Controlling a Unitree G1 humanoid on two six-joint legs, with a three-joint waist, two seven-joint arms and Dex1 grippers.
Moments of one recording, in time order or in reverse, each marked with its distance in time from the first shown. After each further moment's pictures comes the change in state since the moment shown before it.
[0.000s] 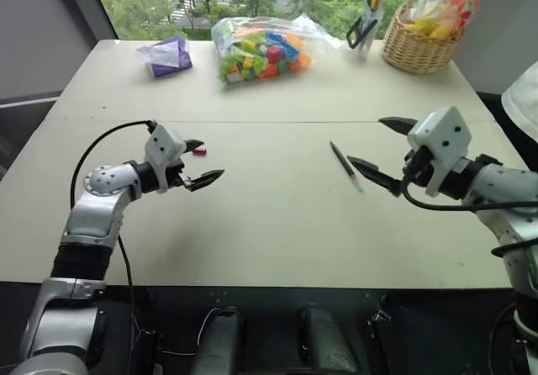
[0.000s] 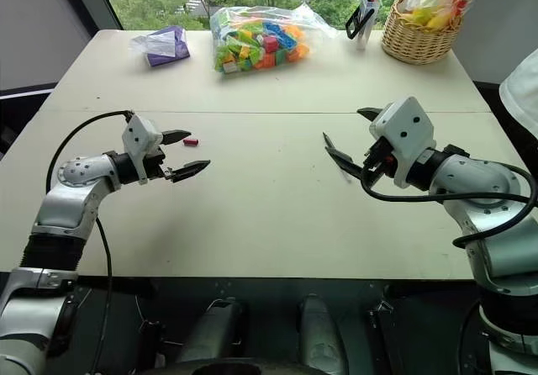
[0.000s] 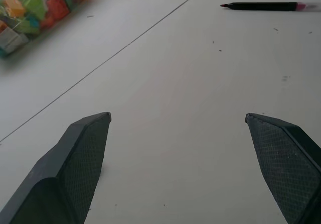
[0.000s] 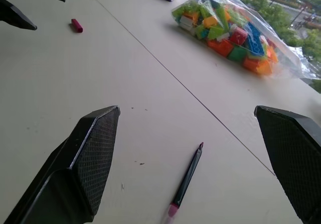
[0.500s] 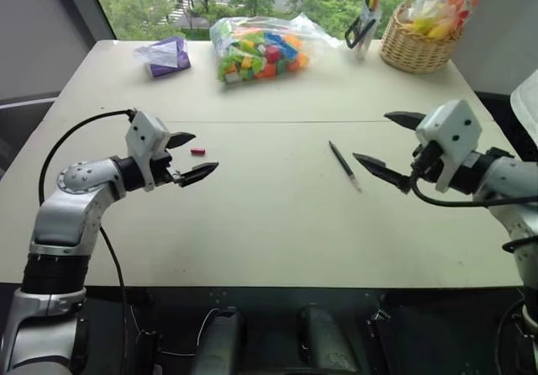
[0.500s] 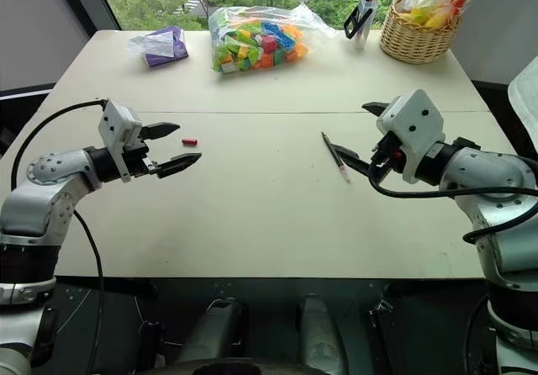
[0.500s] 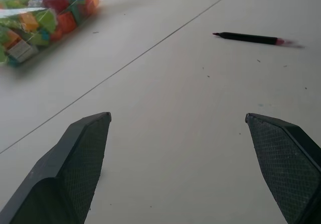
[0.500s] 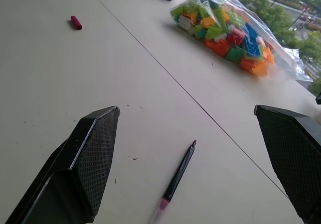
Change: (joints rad) left arm 0.096 0.109 0.110 -0.366 -0.173 0.333 0.060; right arm -0.024 -0.035 -0.028 0.016 0.007 0.003 0.059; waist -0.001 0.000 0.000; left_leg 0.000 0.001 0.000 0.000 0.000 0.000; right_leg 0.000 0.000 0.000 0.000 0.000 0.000
